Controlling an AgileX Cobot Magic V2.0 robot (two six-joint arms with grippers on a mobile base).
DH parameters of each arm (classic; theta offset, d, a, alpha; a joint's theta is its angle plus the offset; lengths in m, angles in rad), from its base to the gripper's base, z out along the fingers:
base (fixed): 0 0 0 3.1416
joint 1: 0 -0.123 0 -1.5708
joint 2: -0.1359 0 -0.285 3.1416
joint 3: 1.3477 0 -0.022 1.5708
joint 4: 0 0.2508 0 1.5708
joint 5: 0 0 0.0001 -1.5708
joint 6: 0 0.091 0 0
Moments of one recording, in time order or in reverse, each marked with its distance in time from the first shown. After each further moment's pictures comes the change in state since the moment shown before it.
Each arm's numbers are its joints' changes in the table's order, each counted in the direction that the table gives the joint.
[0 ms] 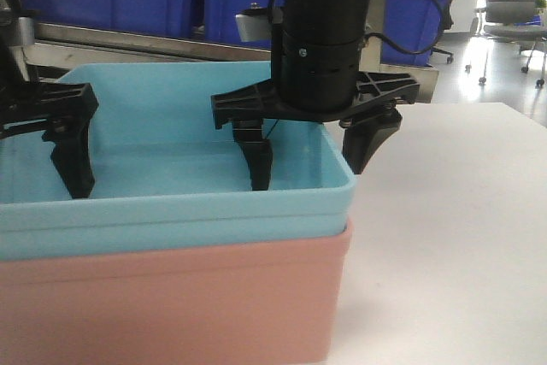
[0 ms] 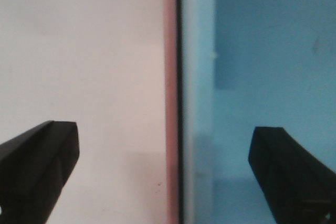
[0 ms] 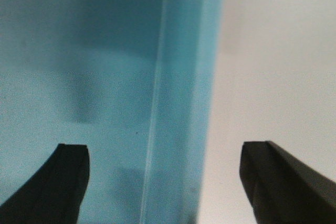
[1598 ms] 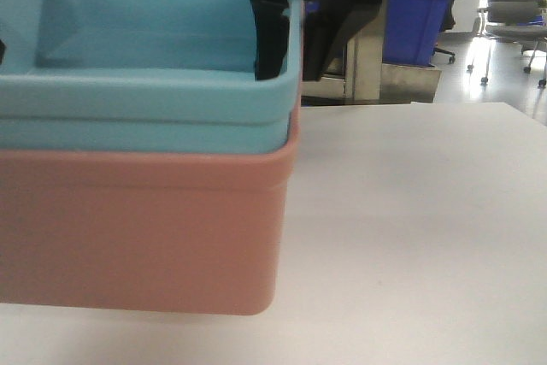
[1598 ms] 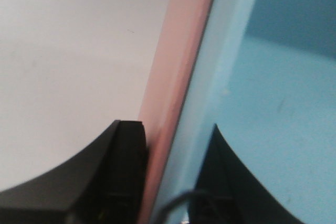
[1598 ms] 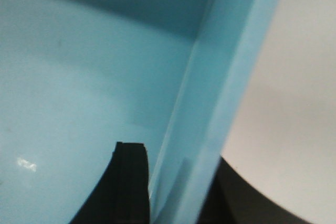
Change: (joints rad) left arm -0.006 0.411 0.009 -0.014 -0.089 -0.121; right arm -0.127 0.307 0.025 -0.053 -0.097 0.095
